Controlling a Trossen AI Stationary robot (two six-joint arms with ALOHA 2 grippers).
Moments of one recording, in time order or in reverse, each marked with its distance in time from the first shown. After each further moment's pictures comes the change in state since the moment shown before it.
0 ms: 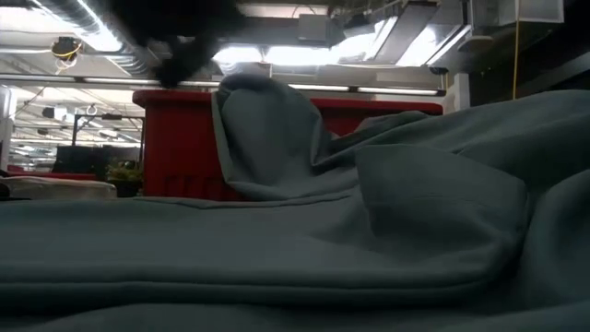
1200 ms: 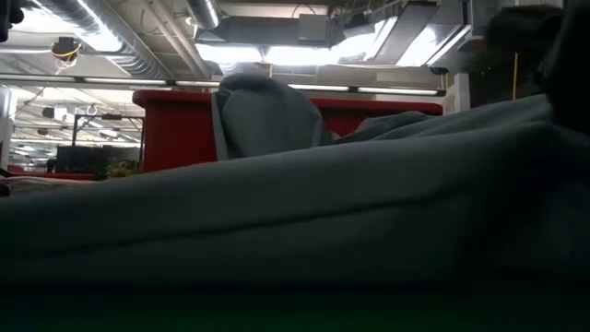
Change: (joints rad) left arm -0.298 0.119 0.006 -0.672 -0.098 -0.547; right arm -0.261 0.001 -0.421 -0.036 0.107 -0.106
